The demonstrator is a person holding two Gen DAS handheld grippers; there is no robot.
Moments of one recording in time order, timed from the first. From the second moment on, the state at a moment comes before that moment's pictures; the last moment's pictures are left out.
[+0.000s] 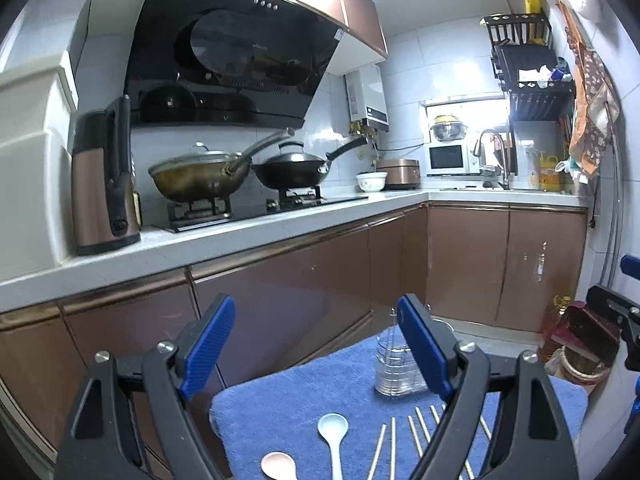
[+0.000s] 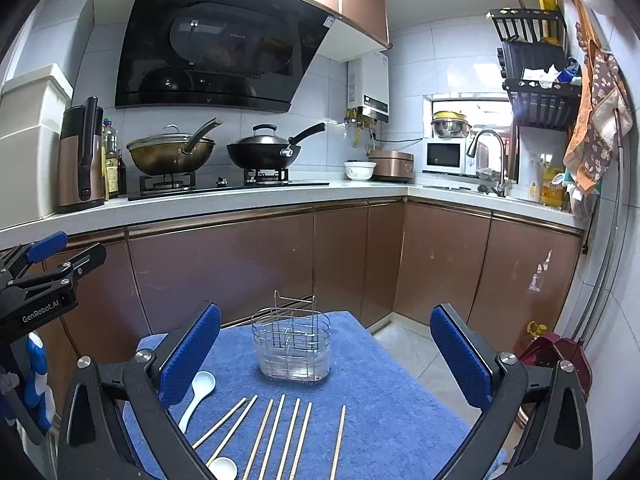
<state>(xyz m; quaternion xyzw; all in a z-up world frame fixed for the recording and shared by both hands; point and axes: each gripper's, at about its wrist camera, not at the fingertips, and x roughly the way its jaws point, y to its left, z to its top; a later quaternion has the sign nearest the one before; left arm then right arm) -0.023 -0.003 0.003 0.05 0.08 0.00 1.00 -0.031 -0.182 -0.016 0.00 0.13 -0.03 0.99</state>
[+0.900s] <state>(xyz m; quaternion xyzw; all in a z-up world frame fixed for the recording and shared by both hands) -0.068 -0.004 0.019 0.05 0.07 -0.01 1.00 -0.090 -0.169 0.006 -0.03 0.10 -0.04 0.99</state>
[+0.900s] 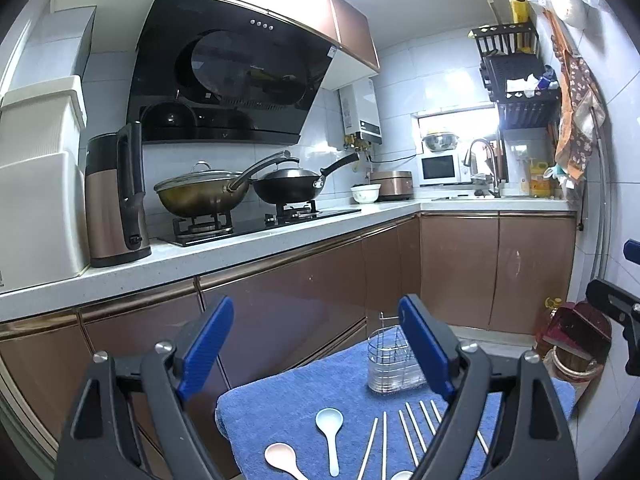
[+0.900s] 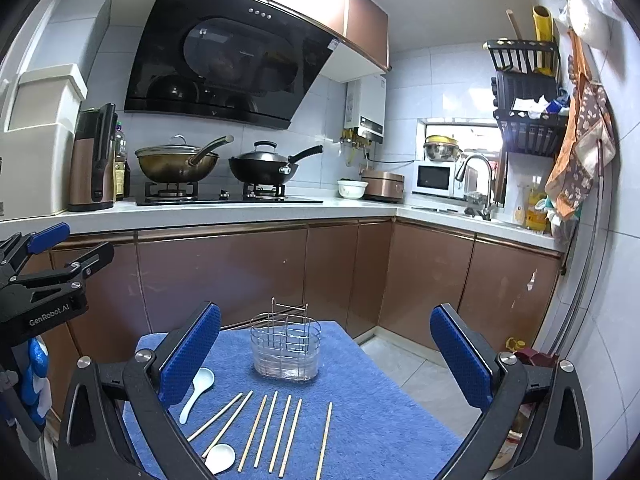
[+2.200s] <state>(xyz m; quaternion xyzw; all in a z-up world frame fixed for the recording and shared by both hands) 0.025 0.023 -0.027 -0.01 0.19 -0.02 0.98 -0.006 -0.187 -0.022 -0.02 0.15 -0.01 0.99</state>
